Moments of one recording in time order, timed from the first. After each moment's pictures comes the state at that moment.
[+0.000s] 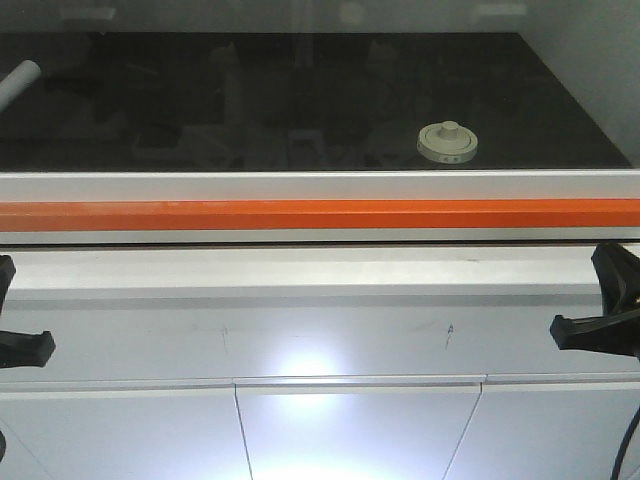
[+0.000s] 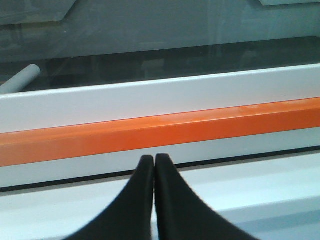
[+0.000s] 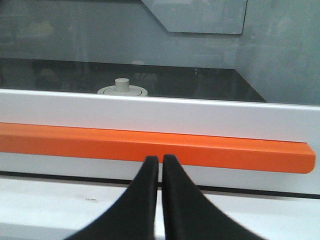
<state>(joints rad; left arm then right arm) -0.02 1.02 -0.20 0.11 -0.66 -0.03 0.02 1.08 -0.19 -0.11 -0.77 0.01</state>
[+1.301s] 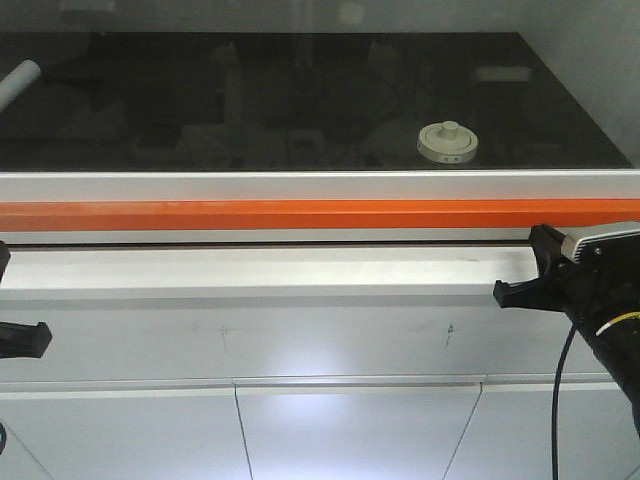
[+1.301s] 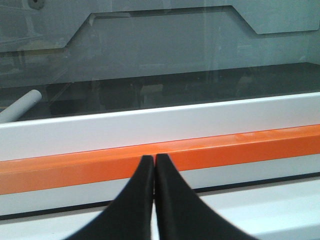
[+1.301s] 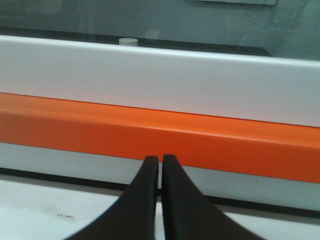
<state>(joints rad) -0.02 1.03 -0.19 0.11 -0.76 -0.03 0.02 1.63 -0.38 -0.14 -1.06 -0.02</state>
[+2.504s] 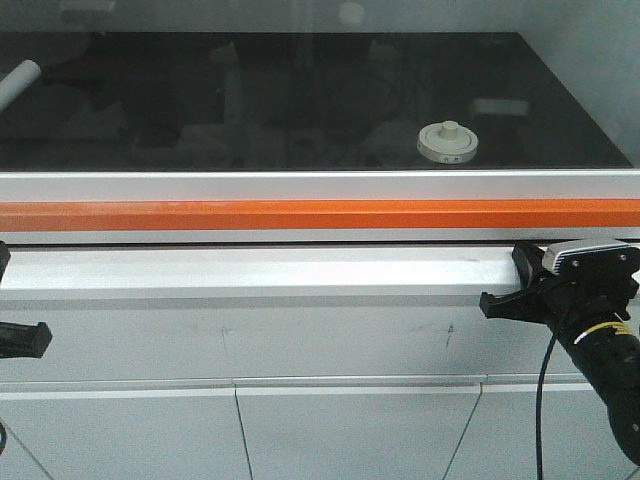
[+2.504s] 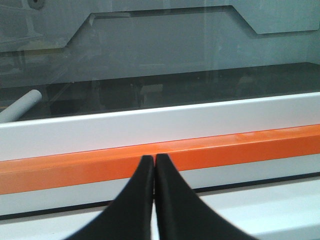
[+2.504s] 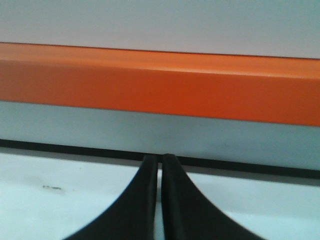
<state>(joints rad) -0.02 1.03 -0.19 0.11 -0.76 -0.03 0.02 1.81 -0.41 -0.14 -1.17 0.01</state>
